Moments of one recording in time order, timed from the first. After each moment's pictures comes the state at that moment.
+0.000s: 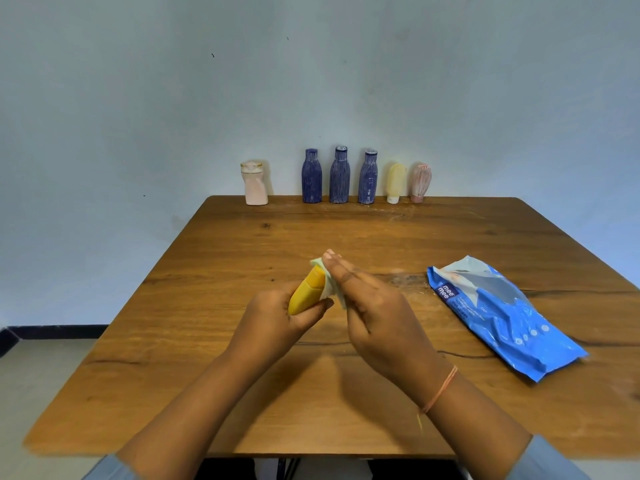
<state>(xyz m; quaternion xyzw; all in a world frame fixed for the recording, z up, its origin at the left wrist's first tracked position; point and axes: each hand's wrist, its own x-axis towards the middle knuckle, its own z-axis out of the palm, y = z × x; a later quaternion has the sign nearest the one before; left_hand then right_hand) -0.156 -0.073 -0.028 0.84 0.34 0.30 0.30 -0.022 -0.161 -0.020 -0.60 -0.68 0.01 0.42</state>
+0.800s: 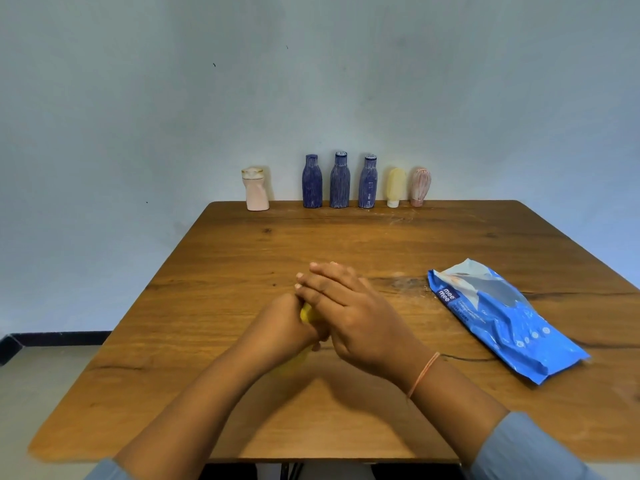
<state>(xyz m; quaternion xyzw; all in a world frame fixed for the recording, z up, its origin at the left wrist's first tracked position) -0.146 -0.078 -0.012 0.82 0.42 0.14 0.37 -0.020 -0.145 -0.024 -0.55 -0.78 -0.18 0.25</state>
